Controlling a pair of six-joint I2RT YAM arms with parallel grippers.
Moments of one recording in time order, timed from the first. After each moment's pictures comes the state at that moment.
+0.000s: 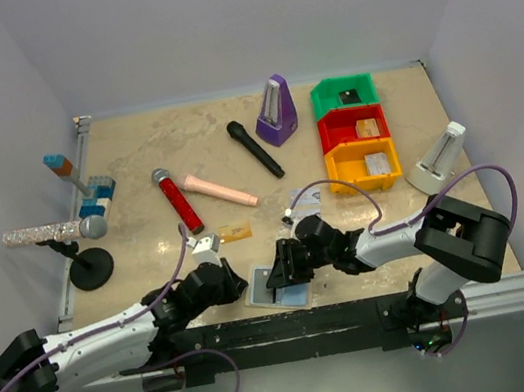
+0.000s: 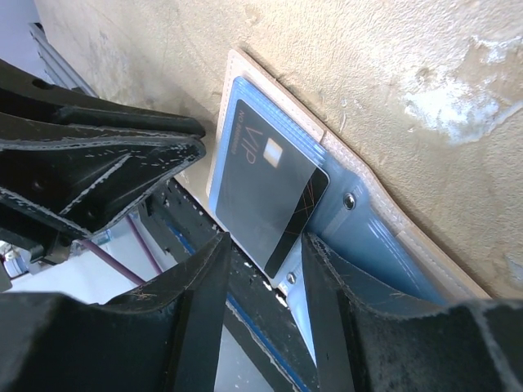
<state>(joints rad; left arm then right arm) -1.05 0.87 0.20 -0.06 -0.25 -0.99 0.98 1.52 0.45 0.37 -0.30 1.09</state>
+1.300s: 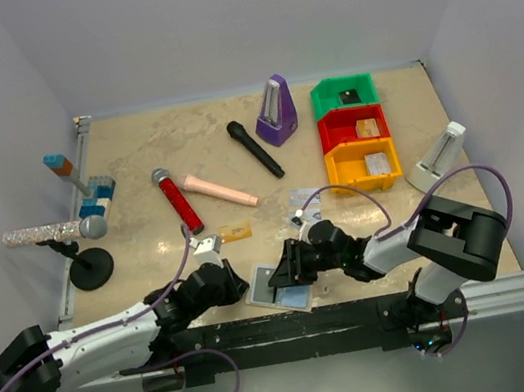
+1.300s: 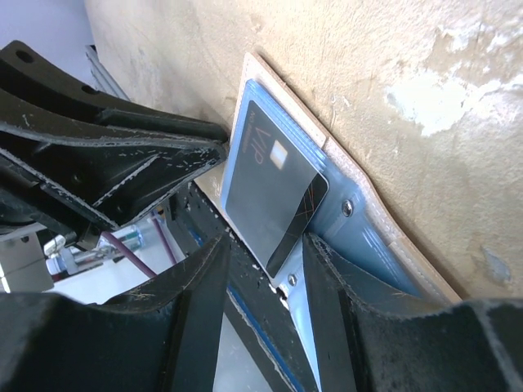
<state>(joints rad) -1.06 0.91 0.19 -0.02 -0.24 -0.99 0.96 1.53 0.32 0.64 -0.31 1.17</state>
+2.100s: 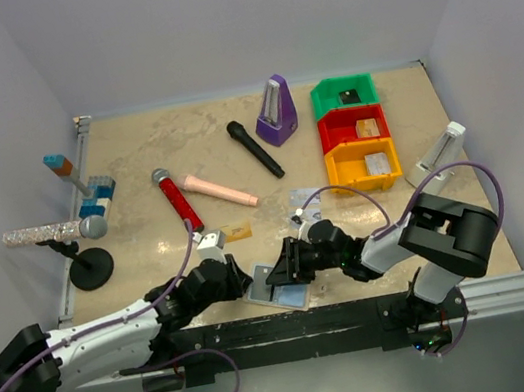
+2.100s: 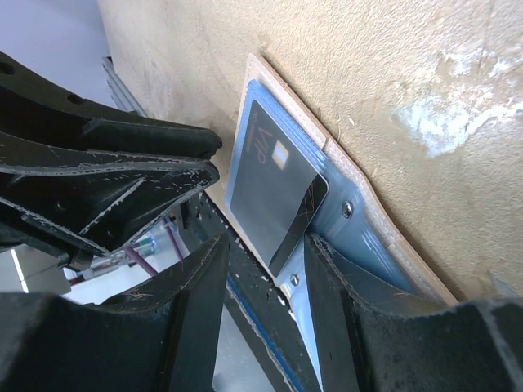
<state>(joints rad) -1.05 0.89 0.23 -0.05 -0.26 -0.92 0.95 1.59 0.32 0.73 -0.31 1.22</state>
